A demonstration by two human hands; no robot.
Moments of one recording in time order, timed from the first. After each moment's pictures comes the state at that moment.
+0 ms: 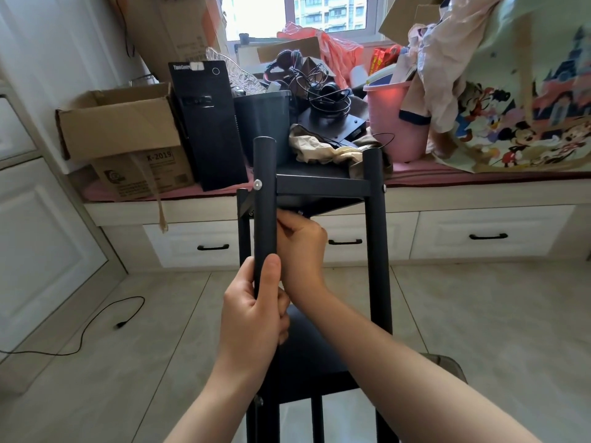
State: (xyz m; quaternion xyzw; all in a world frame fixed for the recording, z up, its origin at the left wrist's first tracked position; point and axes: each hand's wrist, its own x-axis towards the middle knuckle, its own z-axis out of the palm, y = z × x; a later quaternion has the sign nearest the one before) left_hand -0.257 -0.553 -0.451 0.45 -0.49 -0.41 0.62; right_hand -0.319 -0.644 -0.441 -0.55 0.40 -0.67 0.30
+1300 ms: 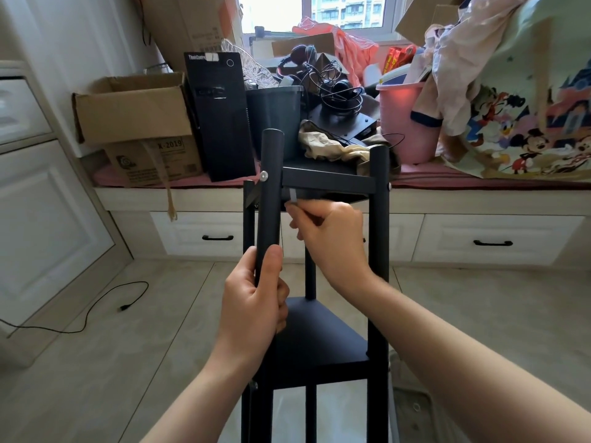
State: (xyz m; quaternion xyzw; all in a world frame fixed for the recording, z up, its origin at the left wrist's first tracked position) left_hand -0.258 -0.547 -0.446 0.46 -0.47 -0.41 0.63; right_hand -0.369 -0.629 -0.419 -0.70 0.41 -0.57 0.15
